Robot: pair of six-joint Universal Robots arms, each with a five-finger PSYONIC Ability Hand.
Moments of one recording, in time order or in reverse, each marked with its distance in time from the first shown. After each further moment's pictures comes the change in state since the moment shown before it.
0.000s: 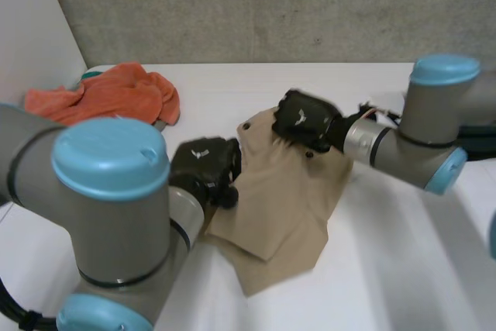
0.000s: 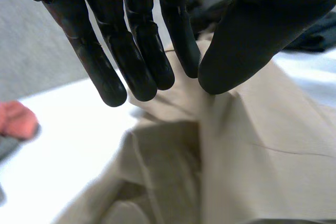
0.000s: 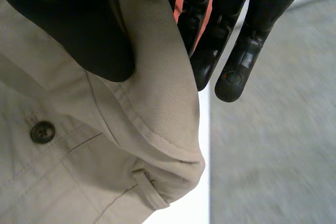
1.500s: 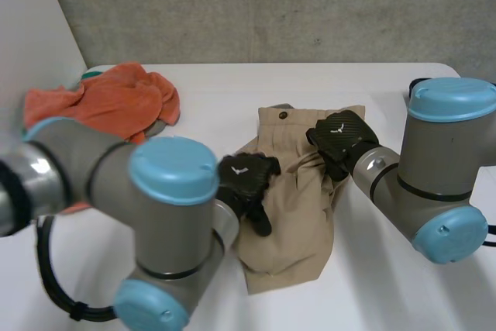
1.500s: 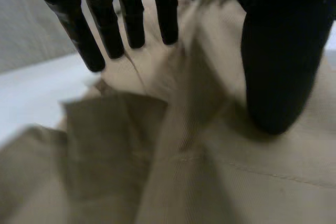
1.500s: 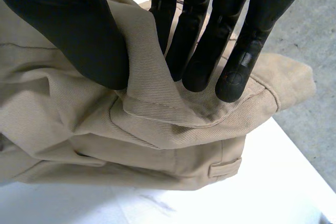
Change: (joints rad) left arm -0.060 -0.217 0.118 0.018 0.105 -0.018; right arm 0.131 -0.312 0.479 -0.090 0.614 0.630; left_hand -0.529 -0.766 -0.755 -0.764 -0.756; right_hand -0.020 -0.001 0.006 0.001 -0.019
